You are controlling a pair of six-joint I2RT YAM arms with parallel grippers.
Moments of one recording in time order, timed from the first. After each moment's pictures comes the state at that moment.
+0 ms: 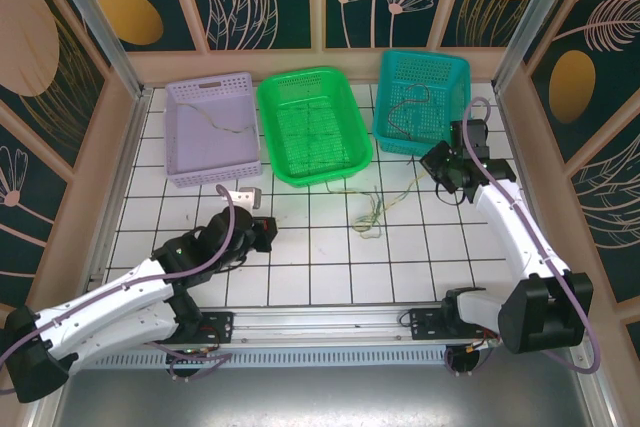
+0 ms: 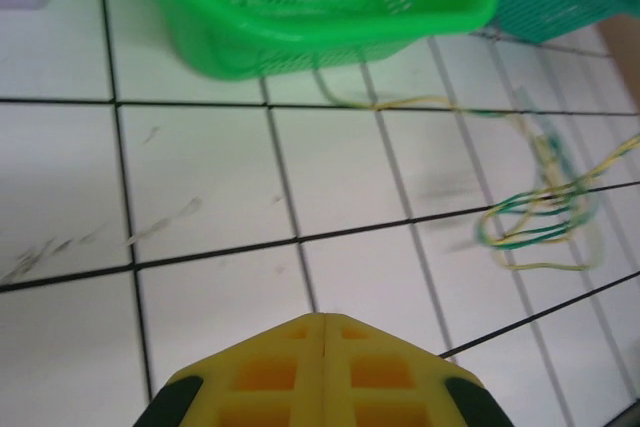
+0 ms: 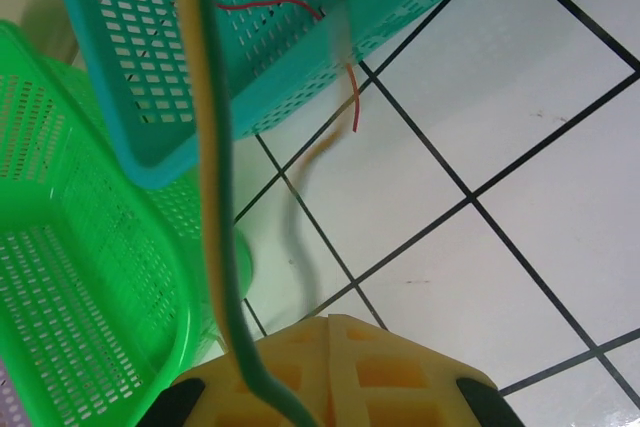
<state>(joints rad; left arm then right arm) -0.91 0.81 0.55 -0.40 -0.21 -0.79 0.13 1.20 1.00 -0.66 -0.08 0.90</state>
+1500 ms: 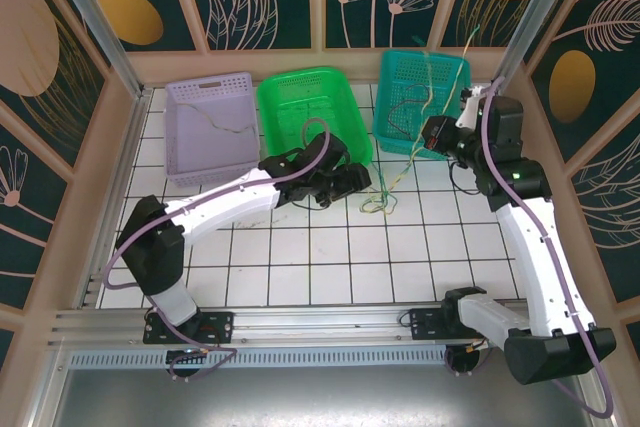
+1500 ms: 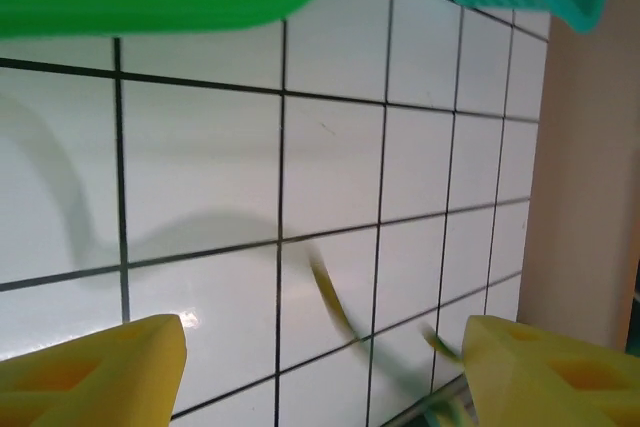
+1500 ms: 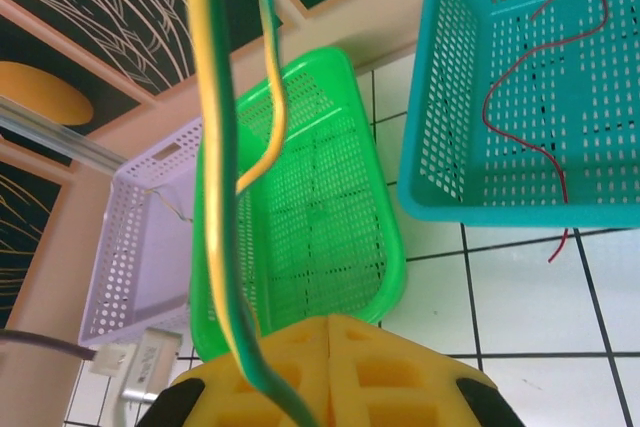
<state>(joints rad) -0.88 1.71 1.34 -0.44 0.15 -1.17 0.17 1.05 1.25 -0.68 -0.26 0.52</state>
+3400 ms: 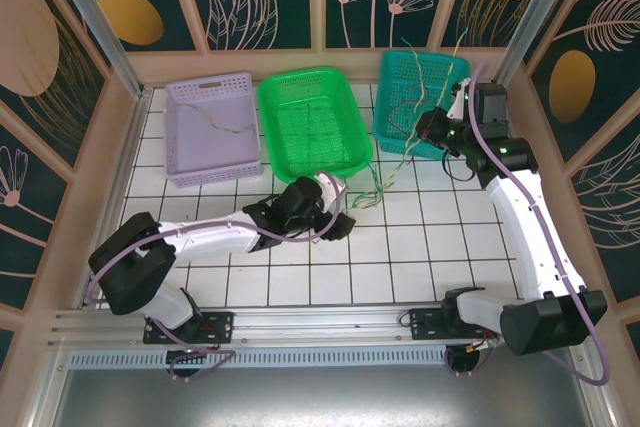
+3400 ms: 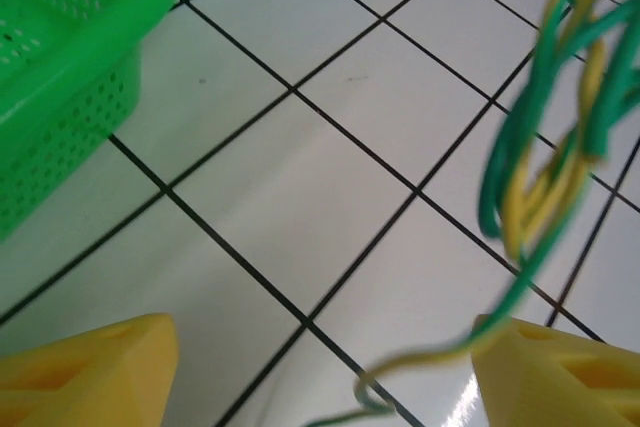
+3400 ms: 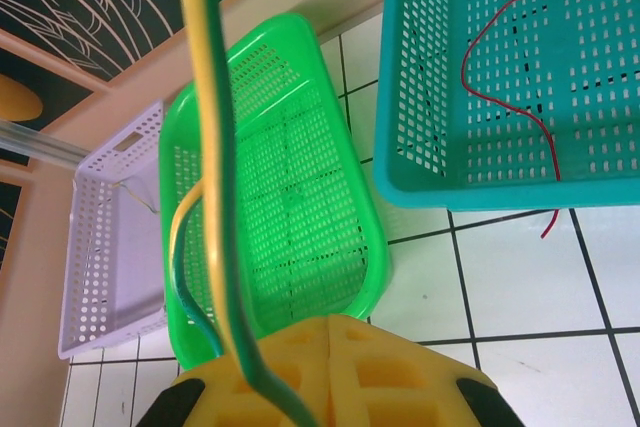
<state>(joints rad) -0.94 1.56 0.84 0.10 0.05 -0.21 0.18 1.20 1.31 -0.72 -0.24 0.56</state>
